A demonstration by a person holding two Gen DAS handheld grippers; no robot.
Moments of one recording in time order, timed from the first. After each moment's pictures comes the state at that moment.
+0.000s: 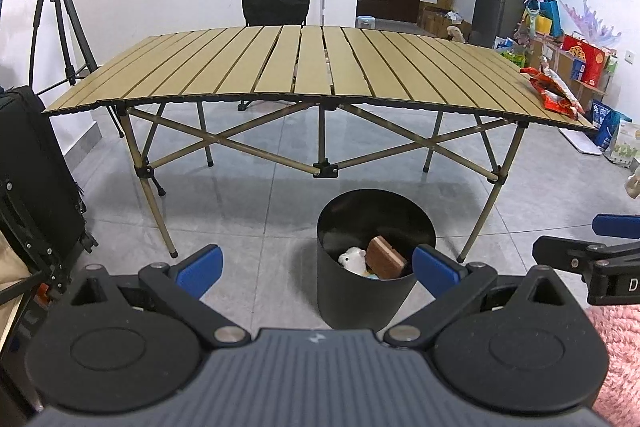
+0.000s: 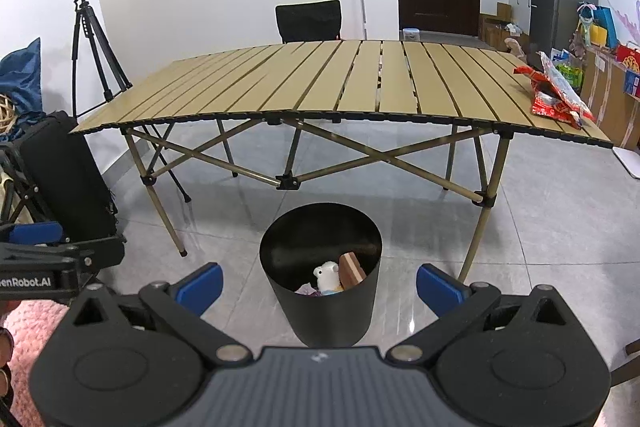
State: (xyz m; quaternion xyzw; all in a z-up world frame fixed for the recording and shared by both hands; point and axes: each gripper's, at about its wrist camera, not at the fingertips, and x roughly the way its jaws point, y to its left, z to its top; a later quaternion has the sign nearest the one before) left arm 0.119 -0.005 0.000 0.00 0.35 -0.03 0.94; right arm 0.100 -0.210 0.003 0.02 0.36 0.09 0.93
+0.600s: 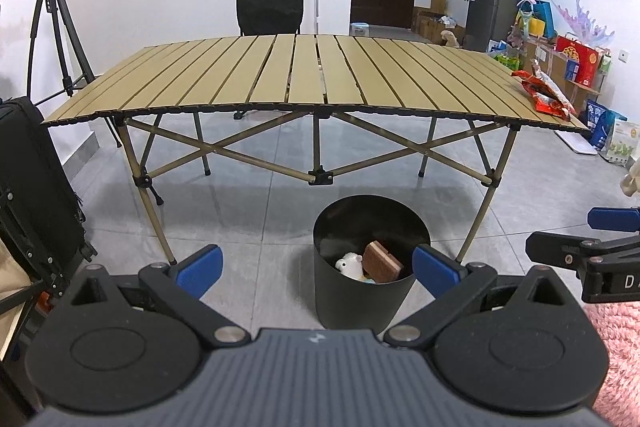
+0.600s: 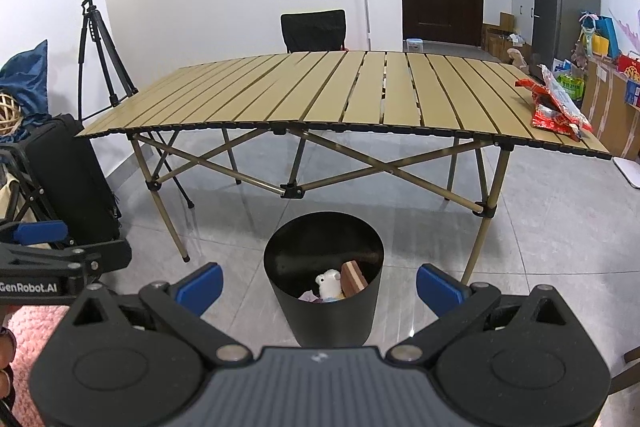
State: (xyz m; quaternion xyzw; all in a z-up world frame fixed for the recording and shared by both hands) left arm 0.113 -0.008 0.004 0.00 0.34 -0.04 0.94; right arm 0.092 -0.208 0.011 0.02 0.34 0.09 0.93
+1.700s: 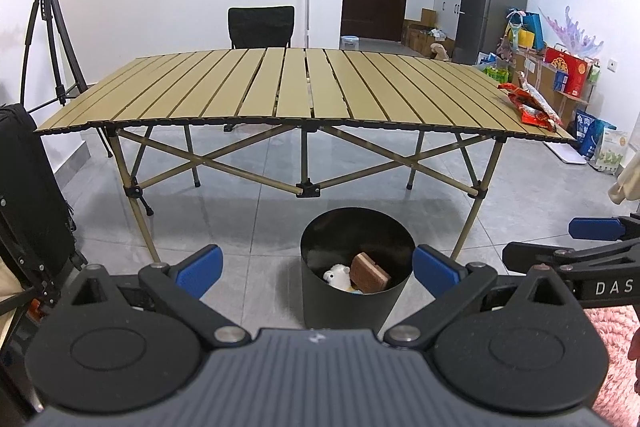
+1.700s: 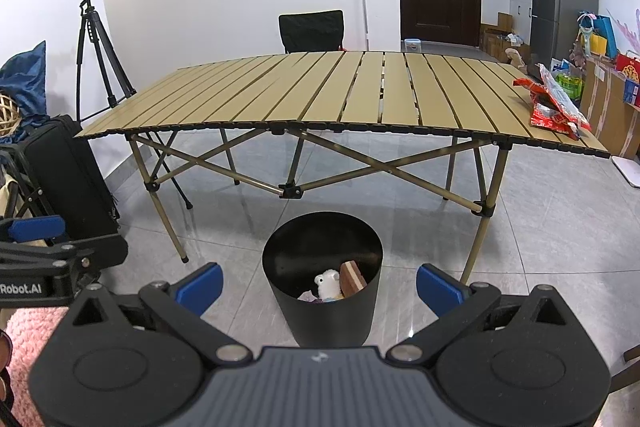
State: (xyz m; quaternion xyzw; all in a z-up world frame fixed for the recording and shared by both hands) left arm 0.106 -0.012 0.010 0.00 0.32 -0.05 0.95; right arm 0.090 -0.208 0.012 0.02 0.34 0.09 0.94
